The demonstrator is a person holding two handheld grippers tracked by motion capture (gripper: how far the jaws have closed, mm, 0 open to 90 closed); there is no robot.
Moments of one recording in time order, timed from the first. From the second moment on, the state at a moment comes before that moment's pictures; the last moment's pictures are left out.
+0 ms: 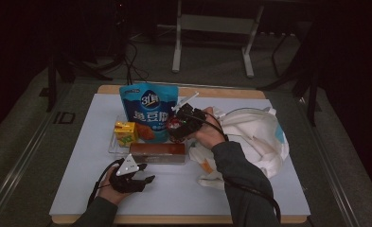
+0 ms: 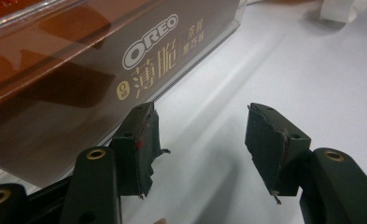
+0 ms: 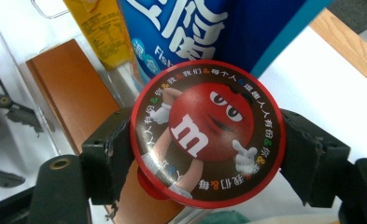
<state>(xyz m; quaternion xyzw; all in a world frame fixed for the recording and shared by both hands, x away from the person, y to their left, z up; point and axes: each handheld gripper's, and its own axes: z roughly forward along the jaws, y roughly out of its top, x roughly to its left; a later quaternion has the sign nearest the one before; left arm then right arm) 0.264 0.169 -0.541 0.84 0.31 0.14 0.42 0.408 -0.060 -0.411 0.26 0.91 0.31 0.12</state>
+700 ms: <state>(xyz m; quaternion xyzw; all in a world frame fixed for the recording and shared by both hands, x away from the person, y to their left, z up) 0.264 0.169 -0.541 0.84 0.31 0.14 0.42 0.407 -0.055 -0.423 0.25 0.90 0.31 0.16</state>
